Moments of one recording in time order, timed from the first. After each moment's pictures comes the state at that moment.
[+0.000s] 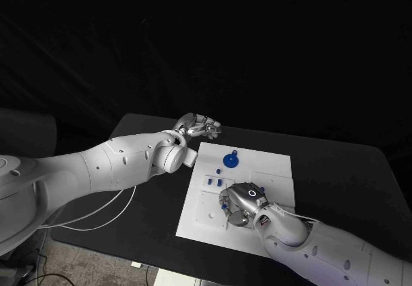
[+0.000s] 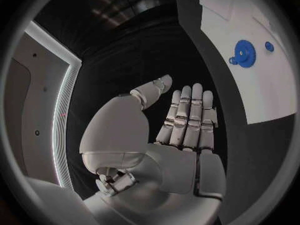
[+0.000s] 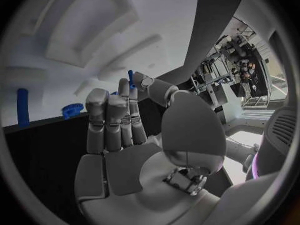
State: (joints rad) left arm 1.23 -0.61 -0.11 1.14 -0.21 -0.34 0.29; left_hand 1.17 -0.15 0.67 -0.25 0.08 0.83 0.18 0.31 0.50 1.09 0.16 0.07 0.11 0.85 0.14 0.58 0.28 0.04 0.58 0.04 0.62 1.18; right arm 0.88 -0.47 -0.05 1.32 -1.92 -0.50 -0.19; right_hand 1.16 -0.25 0.92 -0.22 0.05 1.06 0.09 0.38 0.54 1.27 0.01 0.28 0.49 1.31 -0.09 1.13 0.87 0.19 1.24 -0.07 1.02 1.31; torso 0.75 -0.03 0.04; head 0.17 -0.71
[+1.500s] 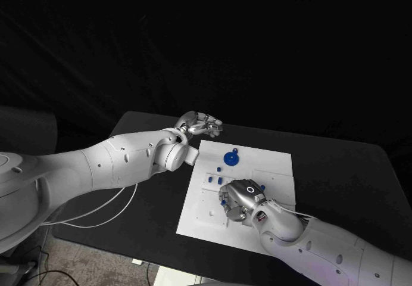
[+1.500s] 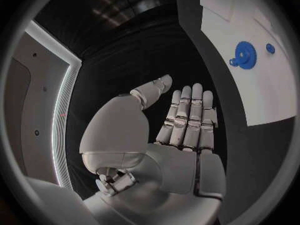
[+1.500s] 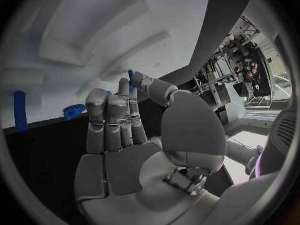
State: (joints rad) left arm 1.23 -0.61 -0.11 1.14 -0.21 -0.34 0.29; left_hand 1.17 -0.15 0.67 -0.25 0.08 0.83 0.18 0.31 0.49 1.08 0.17 0.07 0.11 0.85 0.14 0.57 0.28 0.04 0.58 0.04 0.62 1.18; right arm 0.88 -0.43 -0.05 1.27 -1.92 -0.50 -0.20; right_hand 1.17 -0.25 0.92 -0.21 0.05 1.06 0.09 0.38 0.54 1.28 0.01 0.27 0.49 1.31 -0.09 1.13 0.87 0.19 1.24 -0.07 1.02 1.31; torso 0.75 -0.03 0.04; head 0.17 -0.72
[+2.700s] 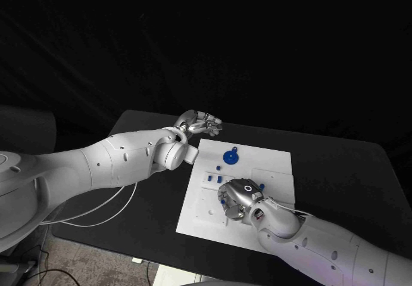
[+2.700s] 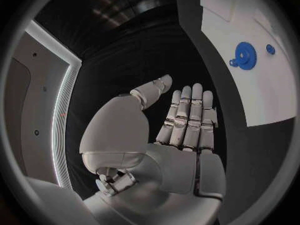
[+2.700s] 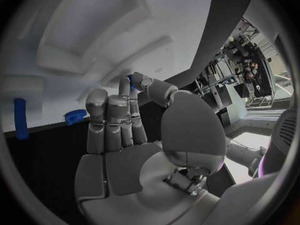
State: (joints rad) left arm 1.23 -0.61 -0.11 1.14 -0.21 -0.34 0.29; left_hand 1.17 -0.15 0.67 -0.25 0.08 0.83 0.18 0.31 0.49 1.08 0.17 0.07 0.11 0.85 0.14 0.57 0.28 0.04 0.58 0.04 0.62 1.18; right arm 0.88 -0.41 -0.05 1.24 -1.91 -0.47 -0.21; right_hand 1.17 -0.25 0.93 -0.21 0.05 1.06 0.09 0.37 0.54 1.28 0.01 0.27 0.50 1.31 -0.09 1.13 0.87 0.19 1.24 -0.07 1.03 1.31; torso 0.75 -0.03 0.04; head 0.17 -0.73
